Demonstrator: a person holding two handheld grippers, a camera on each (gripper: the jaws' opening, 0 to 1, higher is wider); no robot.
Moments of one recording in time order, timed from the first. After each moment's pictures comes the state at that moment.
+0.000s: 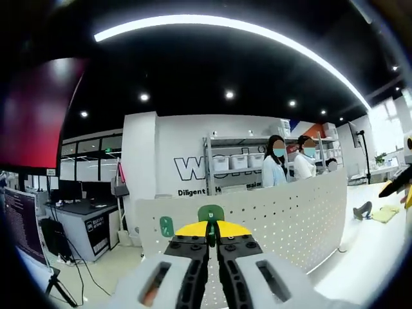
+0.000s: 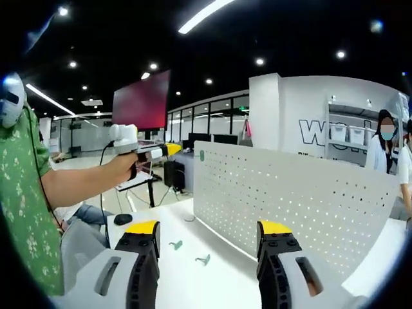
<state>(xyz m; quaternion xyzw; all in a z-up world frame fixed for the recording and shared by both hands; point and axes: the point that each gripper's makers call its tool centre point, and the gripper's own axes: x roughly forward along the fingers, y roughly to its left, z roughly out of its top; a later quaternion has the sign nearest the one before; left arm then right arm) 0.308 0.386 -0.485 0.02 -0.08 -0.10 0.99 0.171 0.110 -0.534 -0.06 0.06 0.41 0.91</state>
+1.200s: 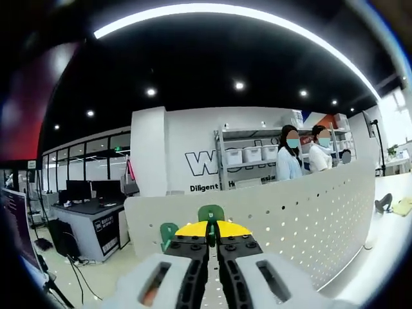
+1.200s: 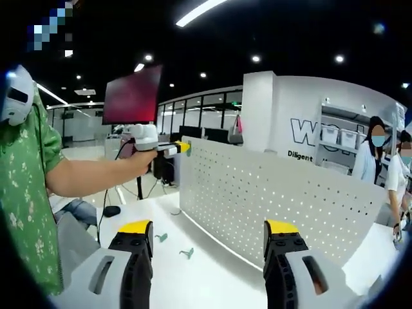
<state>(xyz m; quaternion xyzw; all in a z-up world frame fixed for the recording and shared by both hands) 0.394 0.396 -0.502 0.04 -0.07 -0.05 1.00 0.184 0.085 -0.523 -0.09 0.07 0.38 0.92</state>
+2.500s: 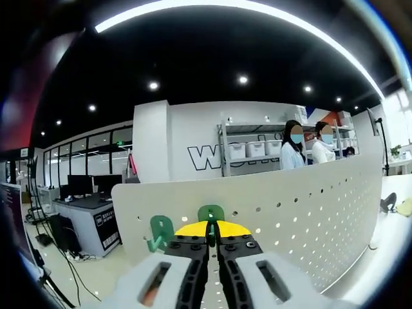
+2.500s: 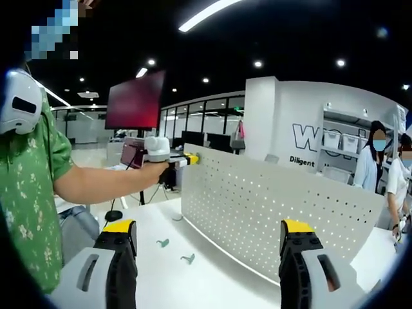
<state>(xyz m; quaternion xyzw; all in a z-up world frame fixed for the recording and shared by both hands) 0.419 0.396 -0.517 0.03 -0.05 -0.04 1.00 0.181 0.087 -0.510 -0.09 0.05 0.39 0.92</state>
